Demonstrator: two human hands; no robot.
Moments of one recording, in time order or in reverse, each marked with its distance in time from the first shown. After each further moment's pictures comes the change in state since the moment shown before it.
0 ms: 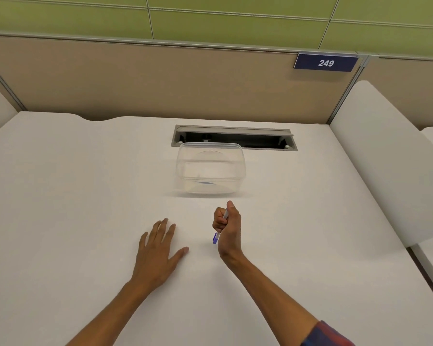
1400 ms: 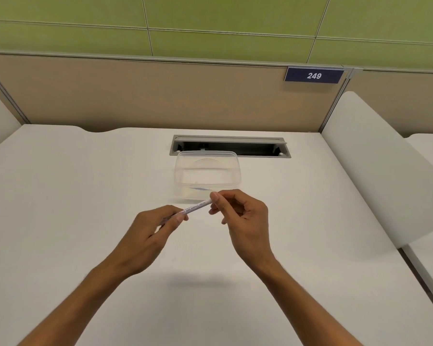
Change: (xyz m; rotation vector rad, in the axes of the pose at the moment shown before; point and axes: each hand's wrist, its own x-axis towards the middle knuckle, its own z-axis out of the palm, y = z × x) left_hand -0.025 0.067 -0.158 -0.632 0.115 0.275; right_hand -0.044 -0.106 -0.020 -0.261 -0.092 -0.335
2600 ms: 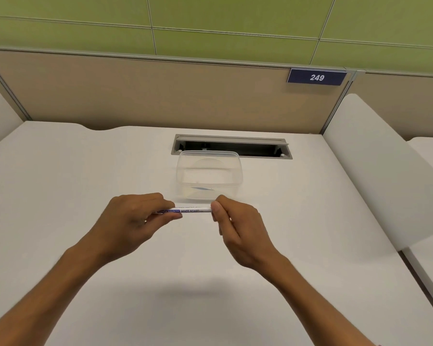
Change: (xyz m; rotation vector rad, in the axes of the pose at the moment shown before) left_hand 0.008 0.001 -0.043 0.441 0.051 0.402; right_hand -0.001 0.002 -0.007 -0.579 -0.320 -0.209
